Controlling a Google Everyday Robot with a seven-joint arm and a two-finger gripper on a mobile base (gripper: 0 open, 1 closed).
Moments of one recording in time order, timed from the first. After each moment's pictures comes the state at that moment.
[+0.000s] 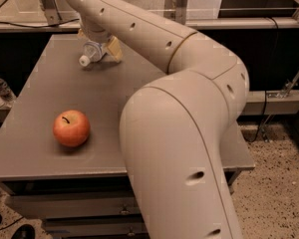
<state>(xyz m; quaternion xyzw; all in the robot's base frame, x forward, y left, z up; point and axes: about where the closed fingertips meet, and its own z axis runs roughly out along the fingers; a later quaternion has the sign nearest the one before) 0.802 0.157 0.853 -0.93 0.24 -0.24 0.15</state>
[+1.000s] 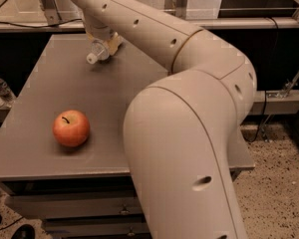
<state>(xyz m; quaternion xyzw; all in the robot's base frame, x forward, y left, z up) 0.799 0.146 0.867 -0.93 0.24 -0.25 0.14</state>
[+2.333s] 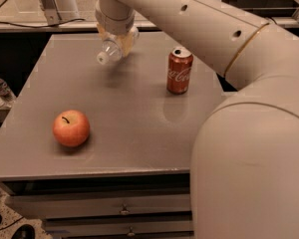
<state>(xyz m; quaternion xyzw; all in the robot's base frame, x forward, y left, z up) 0.731 0.103 0.913 -0.92 0.24 -0.22 0.19</state>
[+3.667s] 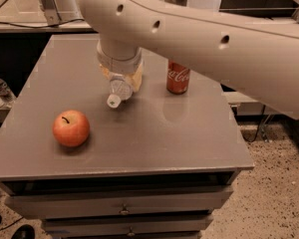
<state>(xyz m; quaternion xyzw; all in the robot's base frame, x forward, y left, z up) 0.600 0.081 0.878 -0.96 0.16 -0.21 0.13</state>
